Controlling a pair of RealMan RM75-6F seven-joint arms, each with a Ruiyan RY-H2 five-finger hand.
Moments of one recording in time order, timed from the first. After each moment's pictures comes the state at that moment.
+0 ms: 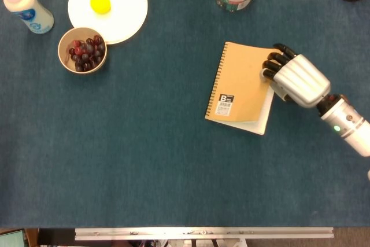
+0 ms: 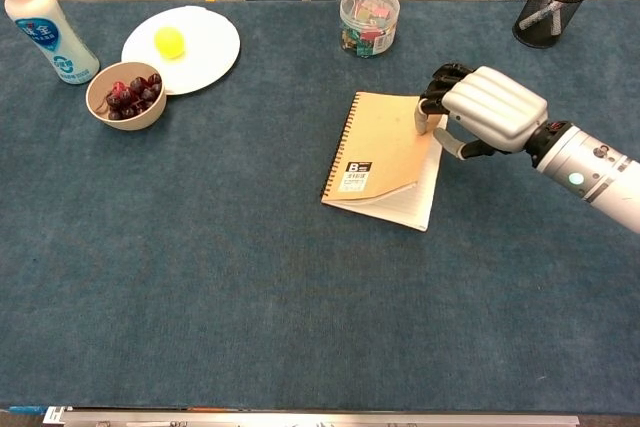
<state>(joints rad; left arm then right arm) 0.01 -1.04 -0.01 -1.65 1.53 1.56 -0.05 0.62 -1.72 -0.07 -0.80 -1.74 1.25 0.14</state>
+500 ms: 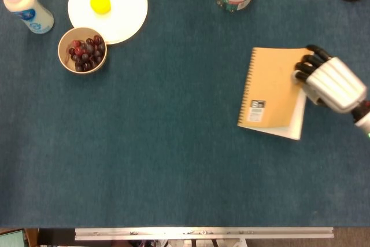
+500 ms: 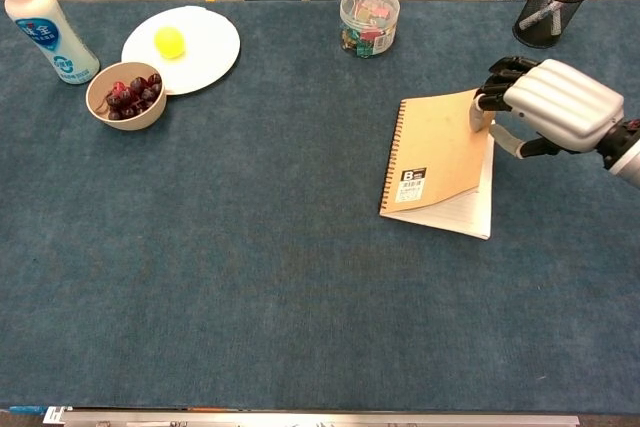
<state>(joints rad) 0.00 -1.05 -0.01 -1.67 1.55 1.56 -0.02 0.54 -1.54 -0.11 -0.92 -1.75 1.33 0.12</state>
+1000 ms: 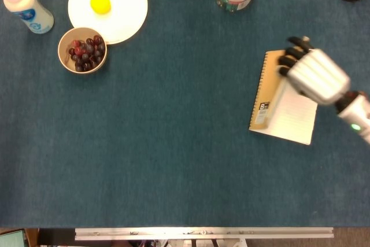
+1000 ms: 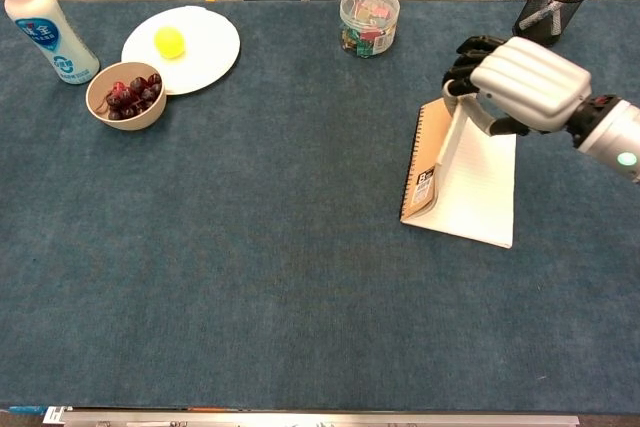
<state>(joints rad) 0.00 -1.03 -0.01 -1.69 1.56 1.58 -0.02 0.64 -1.54 -0.05 -1.03 -1.75 1.24 0.05</state>
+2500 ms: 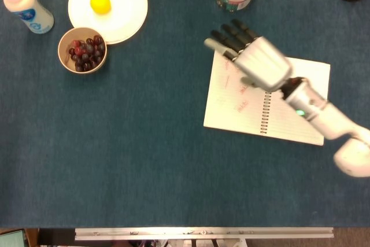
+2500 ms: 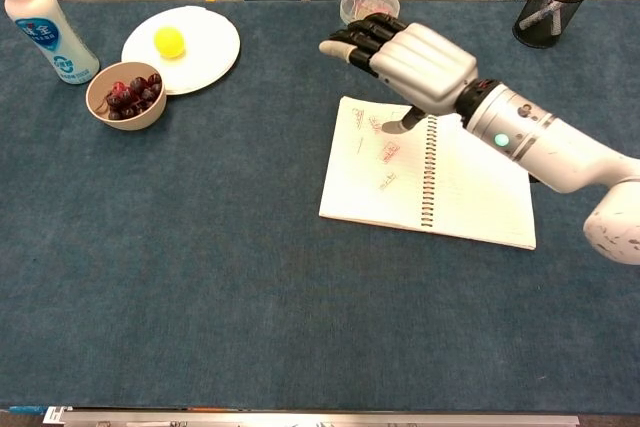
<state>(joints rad) 0.01 -1.03 -0.01 -1.68 1.55 1.59 -0.03 0.78 -1.71 0.06 -1.01 -1.65 1.14 -0.10</state>
